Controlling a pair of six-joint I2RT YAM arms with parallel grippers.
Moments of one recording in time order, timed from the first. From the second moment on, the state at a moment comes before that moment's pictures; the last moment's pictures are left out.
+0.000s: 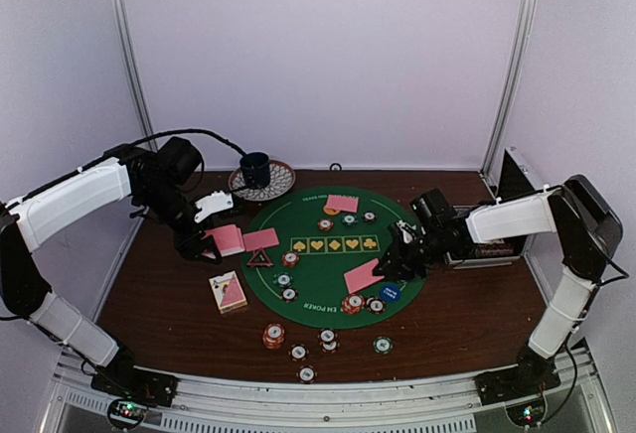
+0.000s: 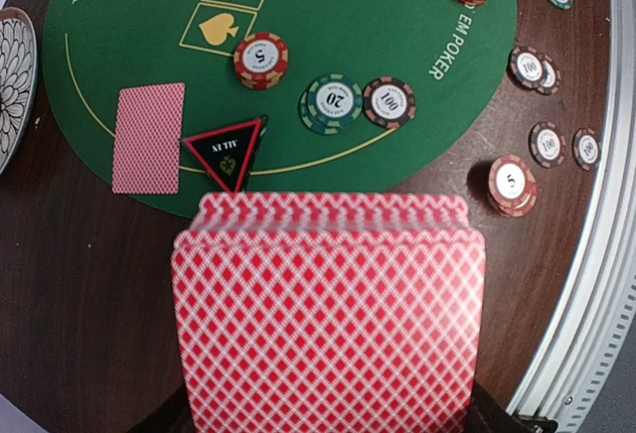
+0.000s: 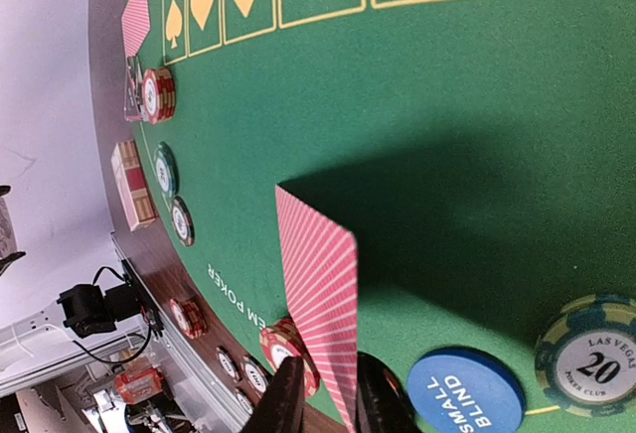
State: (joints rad) left arm -0.47 1.45 1.28 -1.07 0.30 0.71; right arm 0.53 1.74 0.93 -0.19 -0.62 0.76
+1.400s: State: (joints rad) left arm -0.47 1.45 1.28 -1.07 0.32 0.70; right arm 0.90 2.04 1.53 0.03 -0.67 1.05
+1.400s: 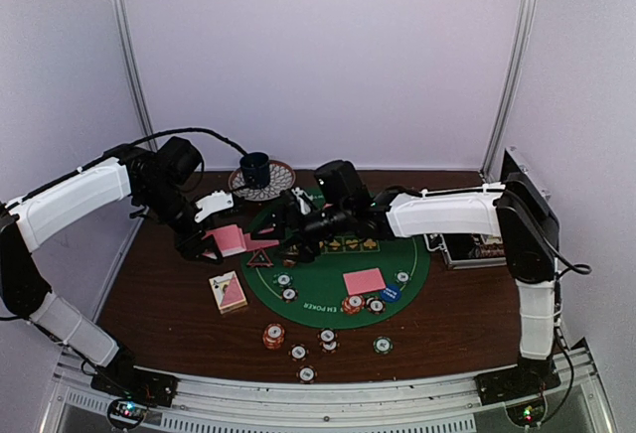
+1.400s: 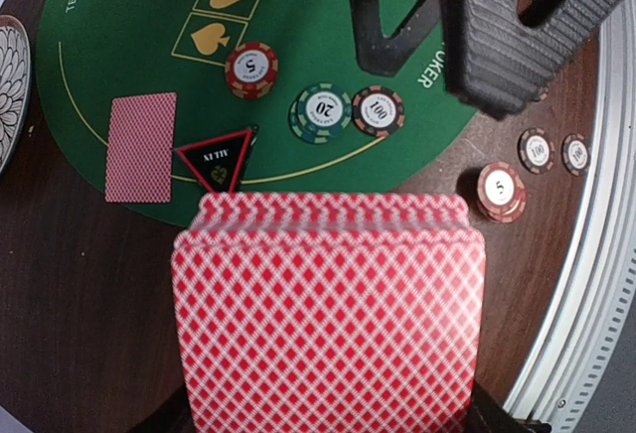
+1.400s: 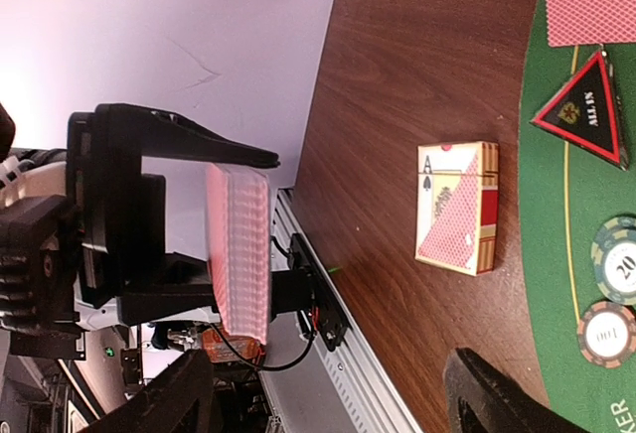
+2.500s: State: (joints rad) left arm -0.47 1.45 1.28 -1.07 0.34 0.70; right arm 0.96 2.30 1.81 0.16 -0.76 1.21
